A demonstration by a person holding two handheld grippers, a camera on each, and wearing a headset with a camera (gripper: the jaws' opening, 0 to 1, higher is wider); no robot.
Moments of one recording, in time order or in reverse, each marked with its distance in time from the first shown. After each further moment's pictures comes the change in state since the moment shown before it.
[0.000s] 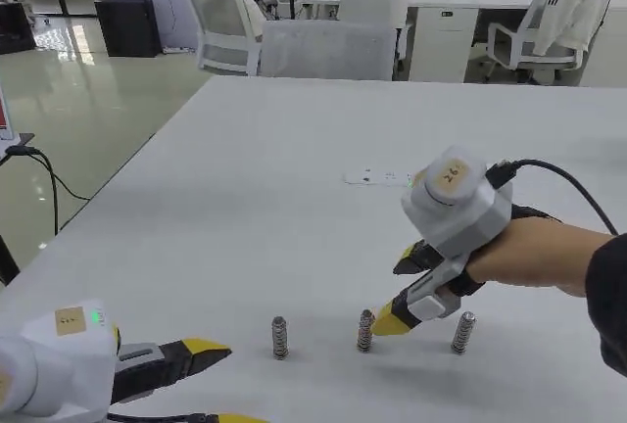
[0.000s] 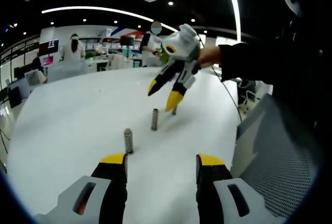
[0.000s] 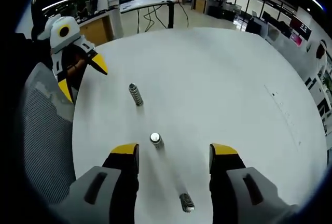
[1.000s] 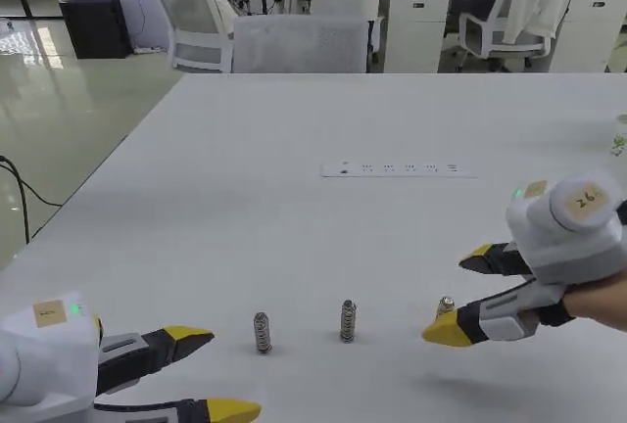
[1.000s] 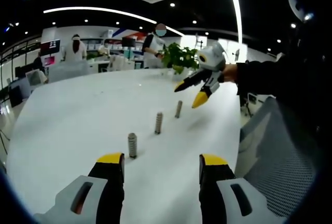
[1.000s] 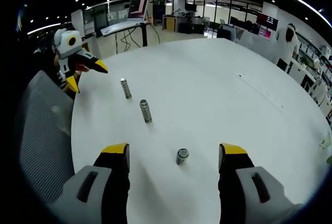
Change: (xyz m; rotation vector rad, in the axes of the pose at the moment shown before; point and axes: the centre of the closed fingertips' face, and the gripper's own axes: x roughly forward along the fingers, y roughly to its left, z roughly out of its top) left arm 0.007 0.004 0.007 -0.009 -0.015 0.010; right arm -0.052 -0.001 -0.061 0.172 -0.187 -0.146
